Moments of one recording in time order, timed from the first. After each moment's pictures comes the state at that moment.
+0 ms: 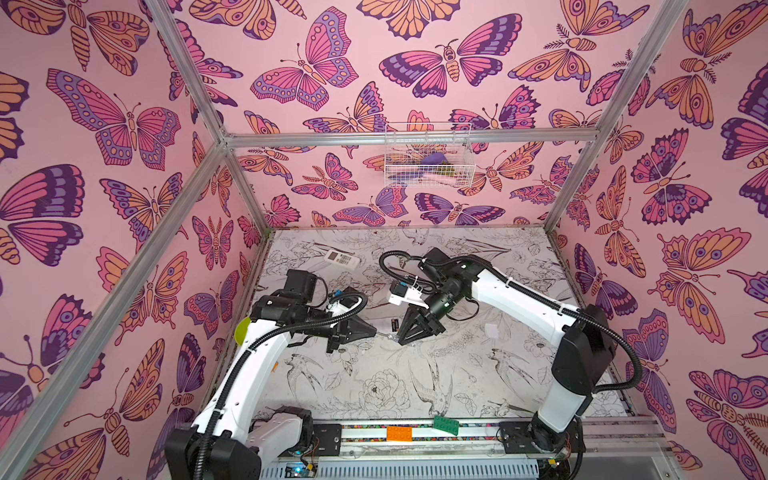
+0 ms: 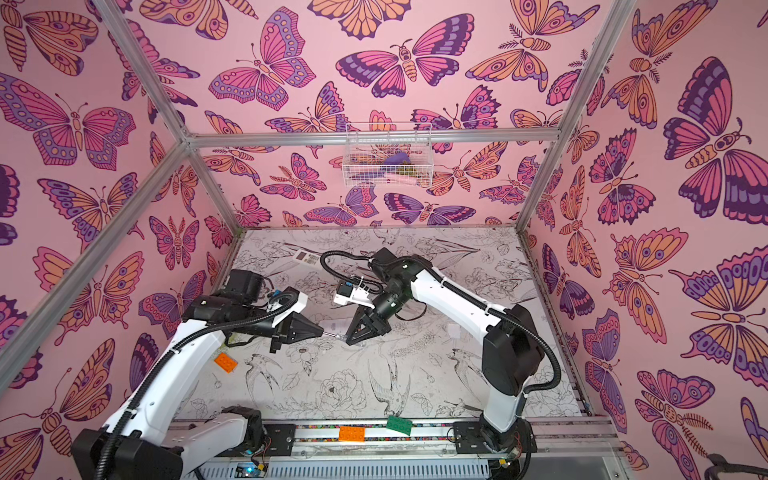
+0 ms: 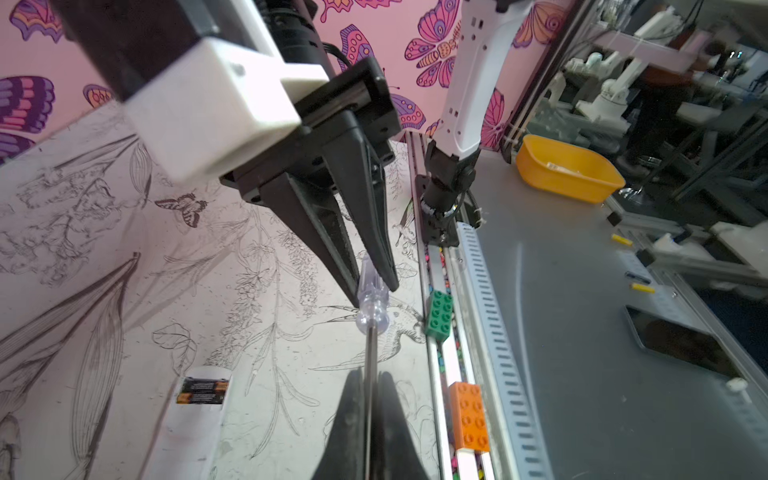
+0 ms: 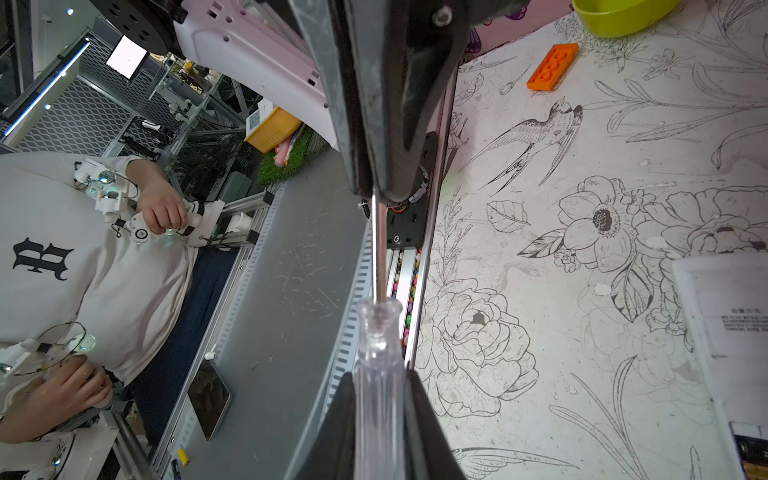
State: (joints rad) left arm -0.16 1.12 1.04 -1.13 1.20 1.01; right arm 0.74 1.77 1.55 -1.10 -1.12 -0.61
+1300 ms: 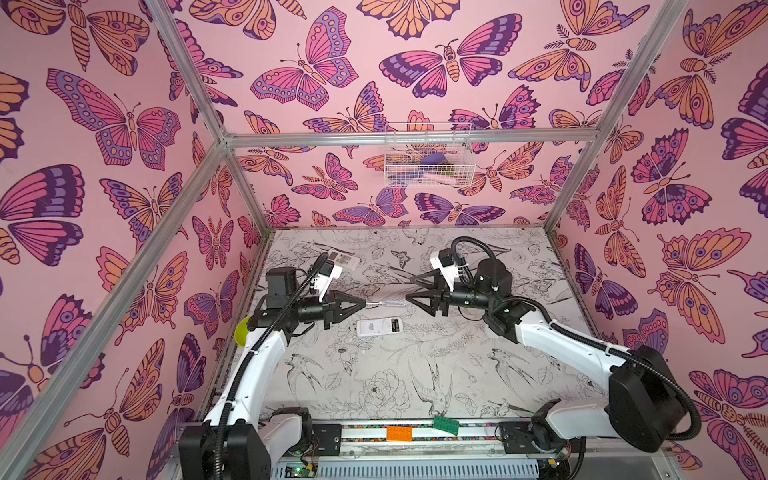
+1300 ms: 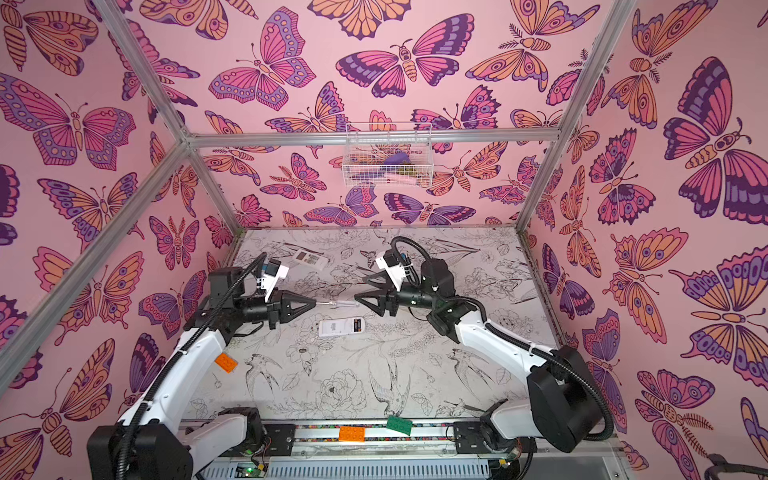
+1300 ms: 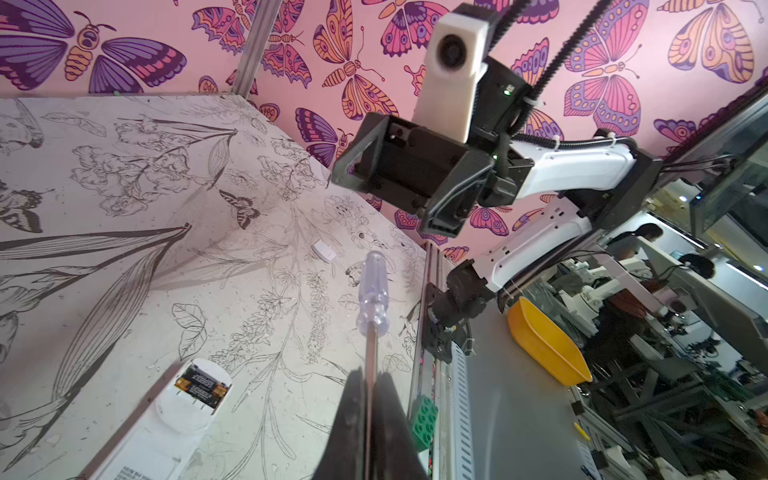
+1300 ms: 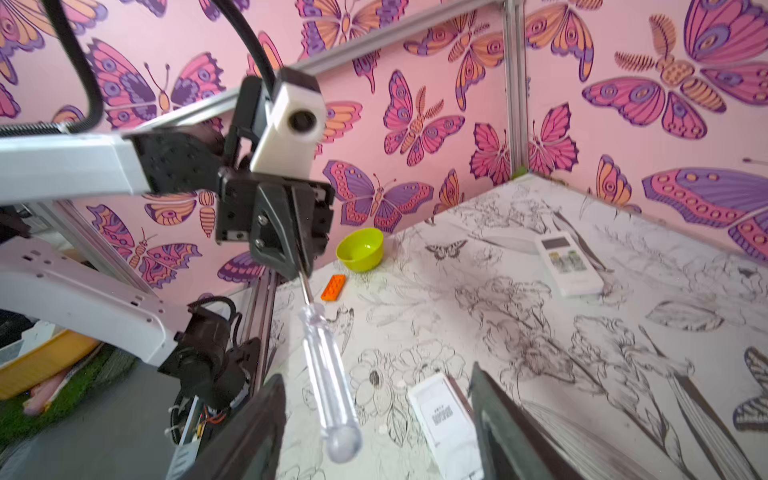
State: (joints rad) left arm 0.02 1.11 0.81 -0.36 1.35 0.06; right arm 0.60 1.39 0.86 0.47 -0.76 0.25
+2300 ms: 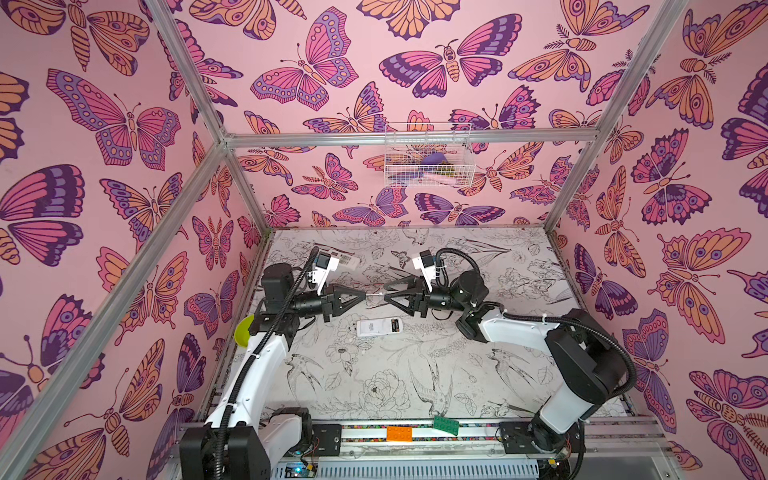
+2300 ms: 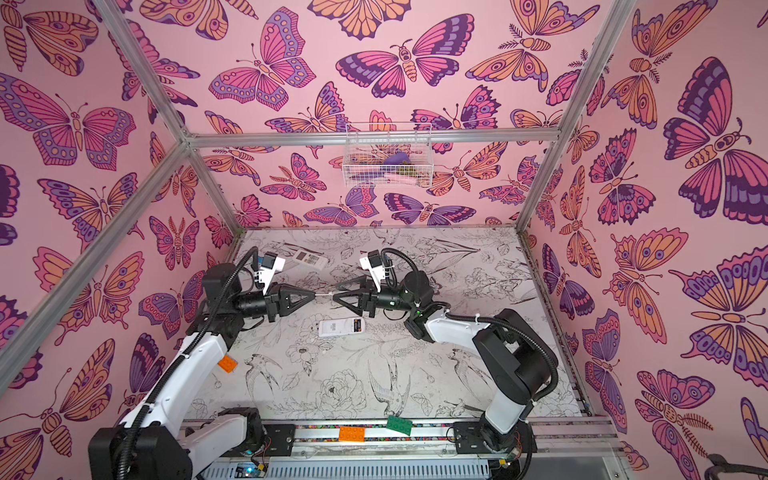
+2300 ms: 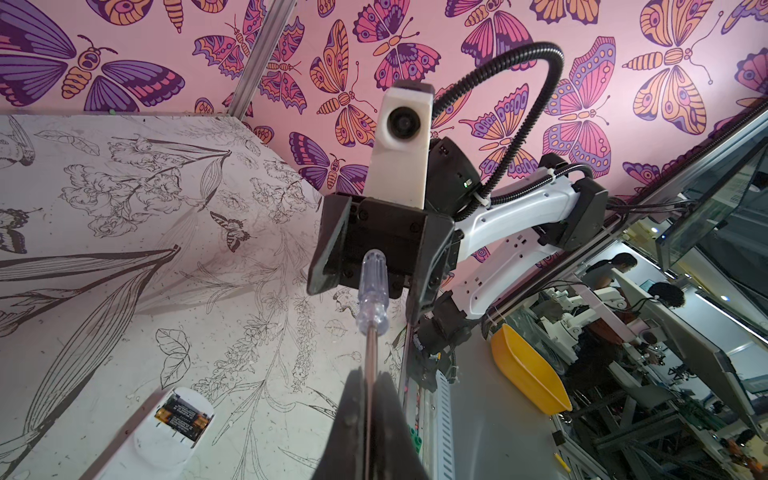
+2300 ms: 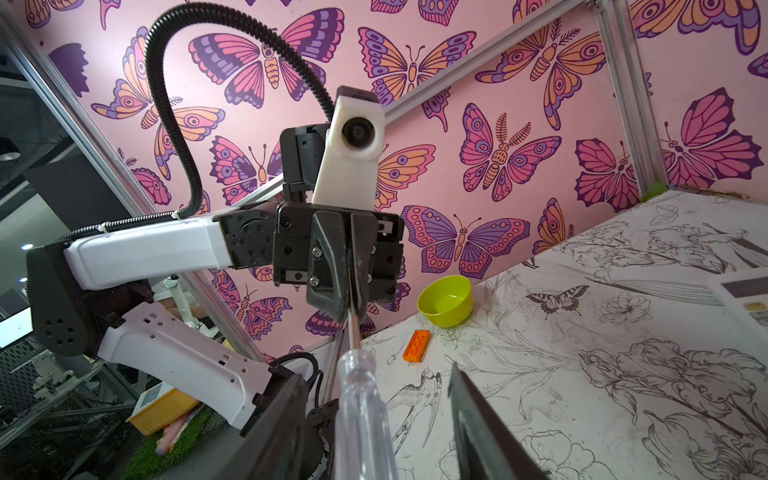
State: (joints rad) left arm 0.02 1.09 0.77 -0.05 1.37 -0.26; right arm 0.71 1.70 0.87 1.06 -0.83 0.66
